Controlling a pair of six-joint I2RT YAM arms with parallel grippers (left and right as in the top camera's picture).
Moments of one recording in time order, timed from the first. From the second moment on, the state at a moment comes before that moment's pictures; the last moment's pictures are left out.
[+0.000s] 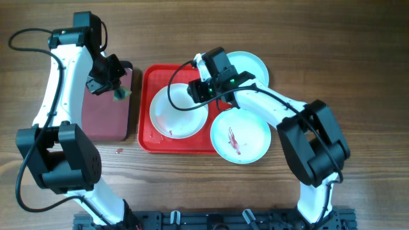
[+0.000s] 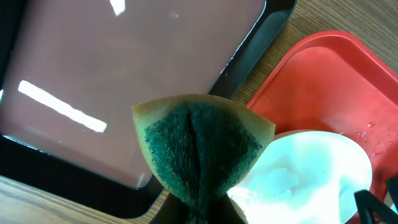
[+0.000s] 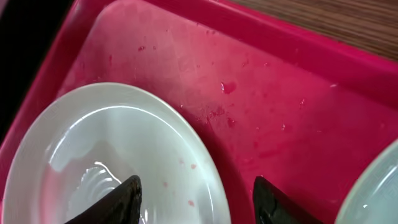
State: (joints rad) left arm 0.07 1.89 1.66 -1.25 0.04 -0.46; right arm 0.57 2.03 1.33 -0.26 -0.25 0.19
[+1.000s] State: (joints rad) left arm -0.06 1.89 1.54 -1.06 0.09 -0.46; right arm 0.58 2.09 1.34 -0.35 -0.13 0.79
